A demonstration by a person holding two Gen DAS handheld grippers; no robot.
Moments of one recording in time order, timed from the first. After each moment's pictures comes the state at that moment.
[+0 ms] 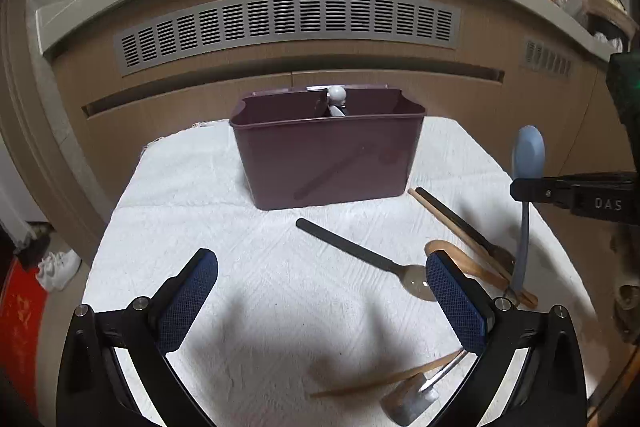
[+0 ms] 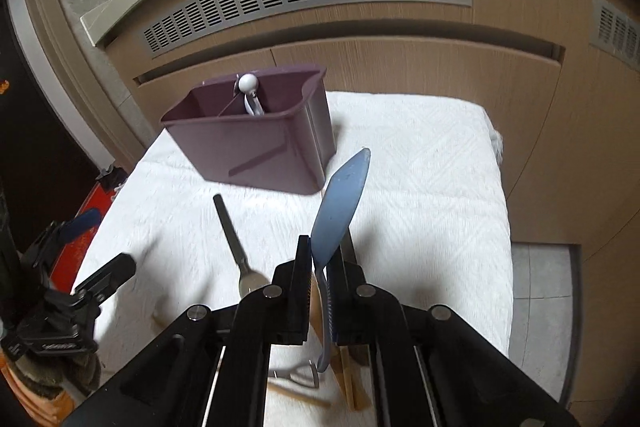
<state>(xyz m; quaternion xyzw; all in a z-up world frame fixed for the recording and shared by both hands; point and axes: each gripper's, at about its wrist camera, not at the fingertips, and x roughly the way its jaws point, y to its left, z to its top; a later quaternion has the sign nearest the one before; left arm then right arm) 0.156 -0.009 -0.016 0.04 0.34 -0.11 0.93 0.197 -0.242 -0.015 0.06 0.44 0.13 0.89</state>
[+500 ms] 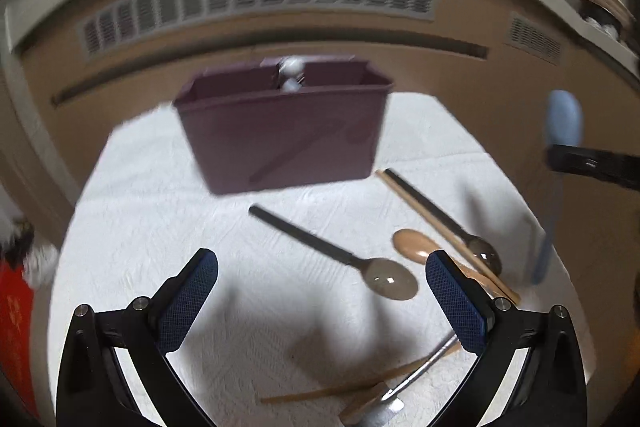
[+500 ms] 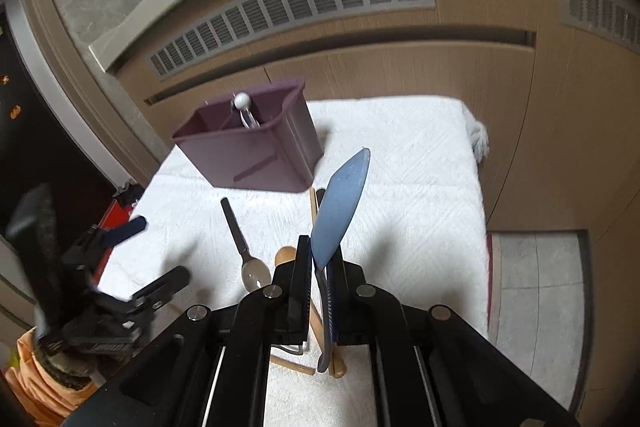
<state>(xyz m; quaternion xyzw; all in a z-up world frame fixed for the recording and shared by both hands) 0.183 -0.039 -0.033 0.02 0.40 -0.13 0.91 0.172 -0.282 0.008 0.10 0.42 0.14 0.89</state>
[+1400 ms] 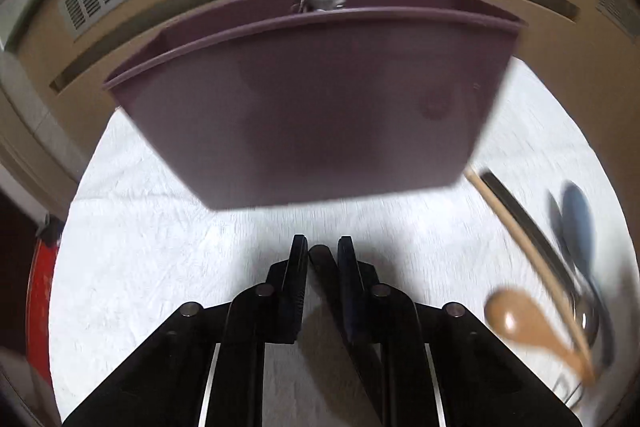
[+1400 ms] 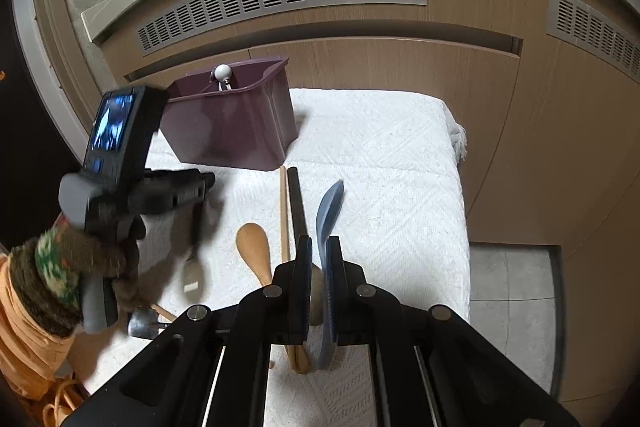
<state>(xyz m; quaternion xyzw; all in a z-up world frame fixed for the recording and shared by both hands) 0.255 -0.078 -0.094 0.08 0.44 -0.04 0.89 0.162 -0.274 -0.021 0.04 0.40 0.11 0.91</state>
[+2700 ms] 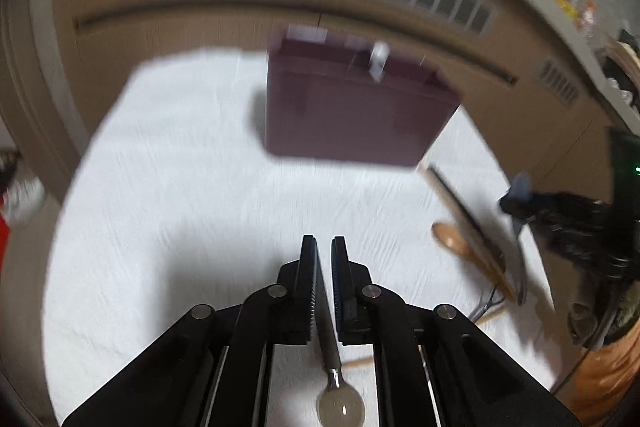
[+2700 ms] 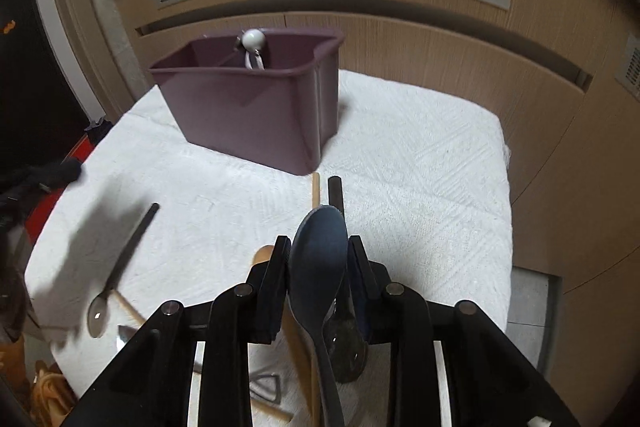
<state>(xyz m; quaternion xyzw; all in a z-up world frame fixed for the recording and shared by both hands) 0.198 0.034 -0.037 -0.06 0.46 -0.14 0.87 0.213 -0.221 -0.031 -0.04 0.45 0.15 0.88</state>
